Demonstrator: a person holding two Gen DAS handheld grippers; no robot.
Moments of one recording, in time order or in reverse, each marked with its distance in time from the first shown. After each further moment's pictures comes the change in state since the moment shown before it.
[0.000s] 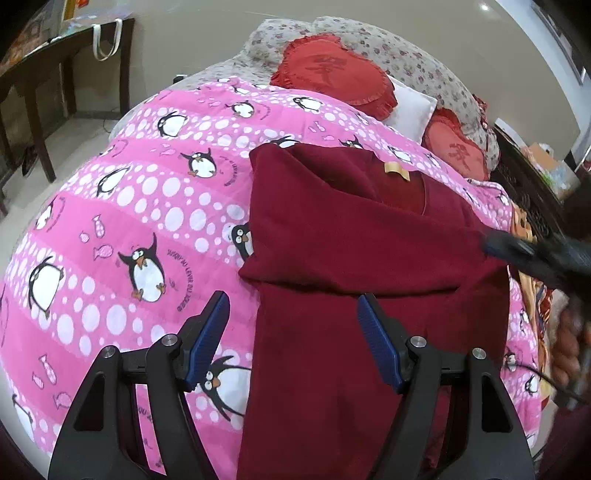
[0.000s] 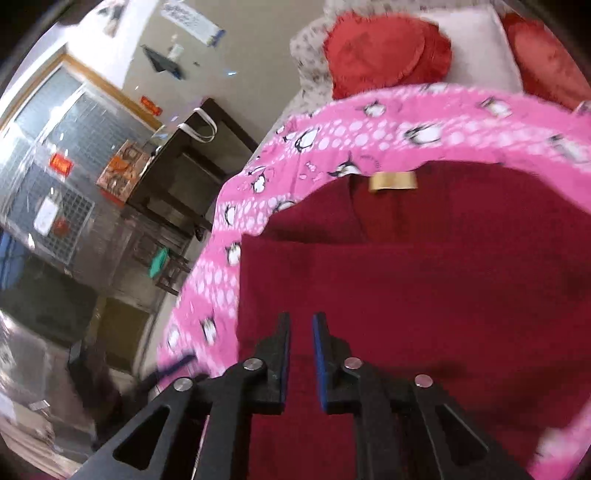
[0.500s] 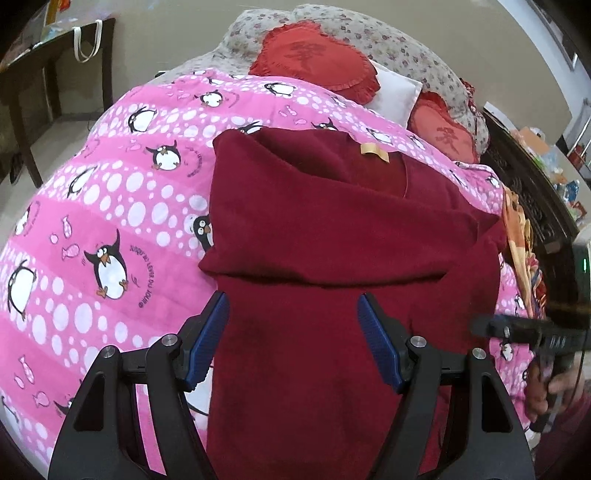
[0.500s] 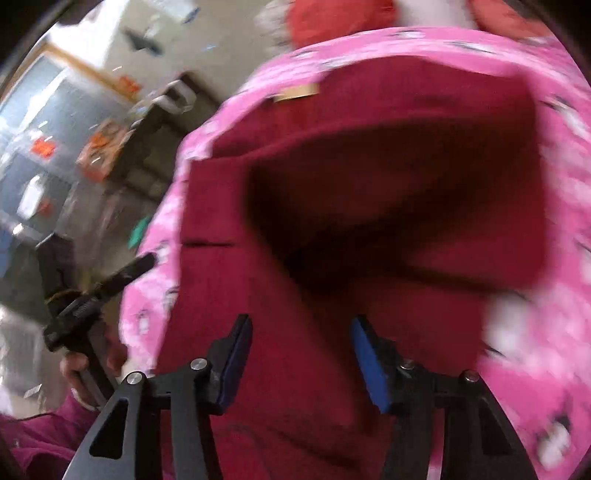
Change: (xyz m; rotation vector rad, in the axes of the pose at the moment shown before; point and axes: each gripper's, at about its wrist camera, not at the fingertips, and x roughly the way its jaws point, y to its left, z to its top) left arm 0.012 -0.027 -0.002 0.040 0.039 -0.033; right arm 0.016 -0.054 -0.058 0.037 0.134 0.063
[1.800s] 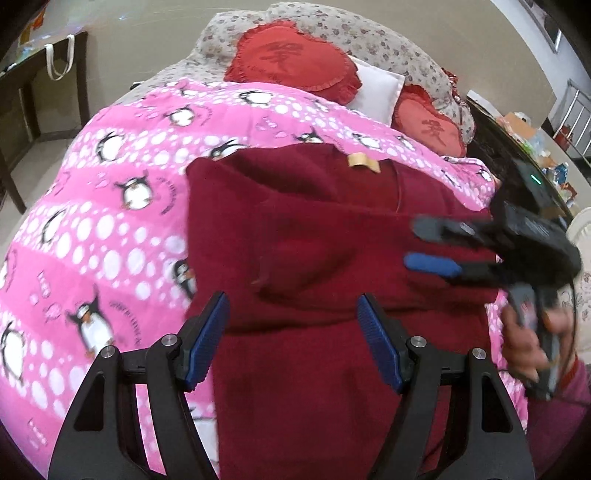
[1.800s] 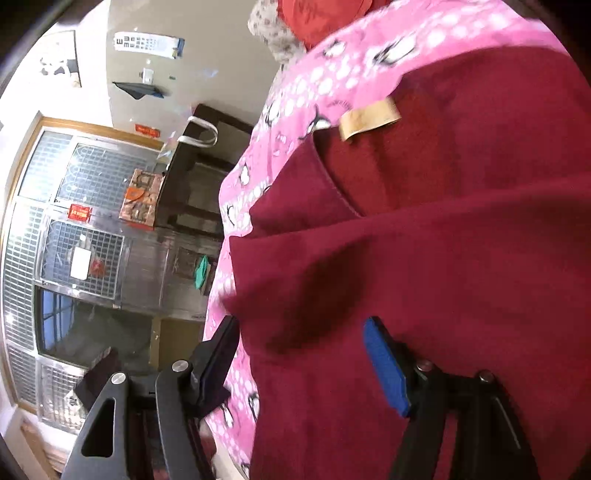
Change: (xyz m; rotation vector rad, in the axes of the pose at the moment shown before) left arm 0.025 -0.006 0.035 0.087 0.003 -0.046; right arm 0.050 -0.015 0.084 0.245 -0.058 0.212
